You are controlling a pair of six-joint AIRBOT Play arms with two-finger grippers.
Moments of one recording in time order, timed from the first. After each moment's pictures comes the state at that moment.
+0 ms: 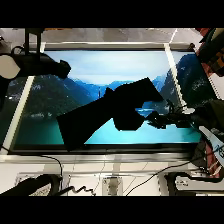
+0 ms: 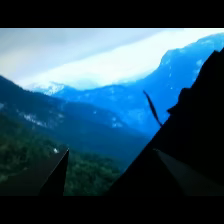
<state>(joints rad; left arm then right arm) -0.20 -1.22 1.59 1.49 -1.09 -1.34 -0.19 -1.47 0.73 -0.56 0.98 1.13</state>
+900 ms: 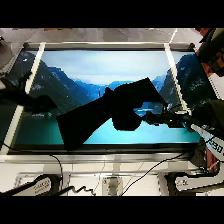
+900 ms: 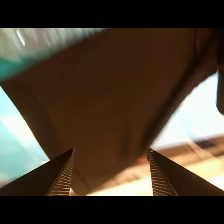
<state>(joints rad) 0.30 -1.28 1.18 1.04 -1.47 -1.29 -0.11 -1.56 0.72 -0.37 0.89 0.80</state>
